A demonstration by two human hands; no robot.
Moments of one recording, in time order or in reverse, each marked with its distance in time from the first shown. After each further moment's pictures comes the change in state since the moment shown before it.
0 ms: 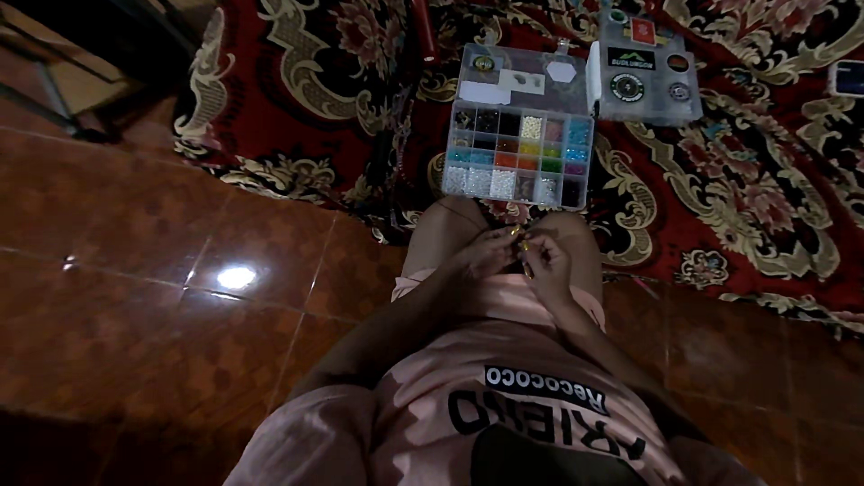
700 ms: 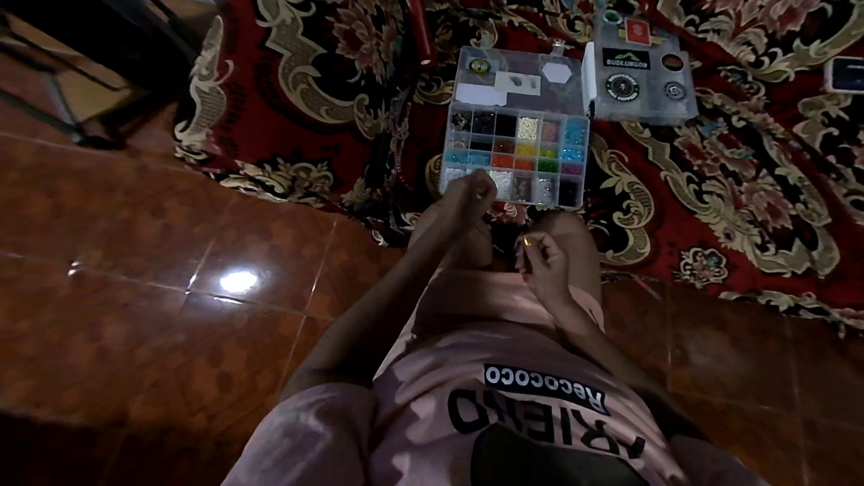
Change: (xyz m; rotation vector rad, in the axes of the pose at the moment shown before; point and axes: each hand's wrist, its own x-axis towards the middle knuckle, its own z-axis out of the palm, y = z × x) left_hand 0.035 0.041 -0.062 1.116 0.291 0.641; right_hand 0.001 -0.001 0.000 0.096 -0.025 0.082
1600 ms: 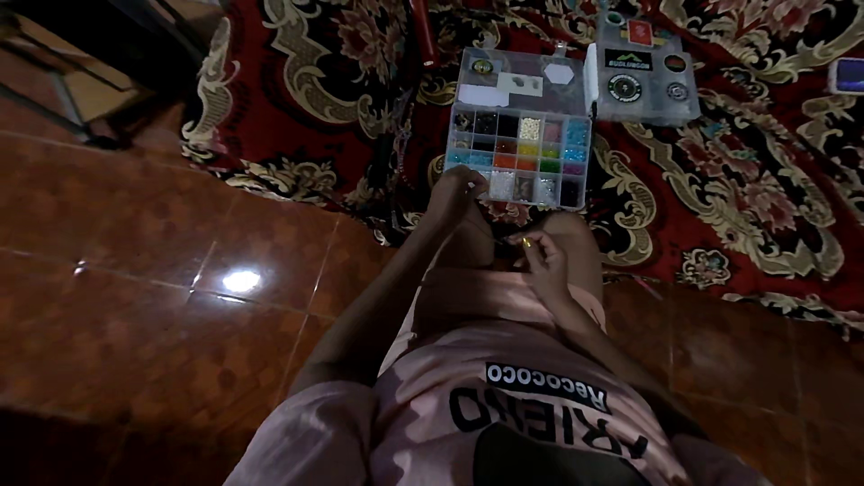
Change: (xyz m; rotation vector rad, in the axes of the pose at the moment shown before) left_hand 0.003 -0.019 -0.011 0.113 0.069 0.024; right_hand 0.003 0.002 0.001 -0.095 -0.026 -0.066
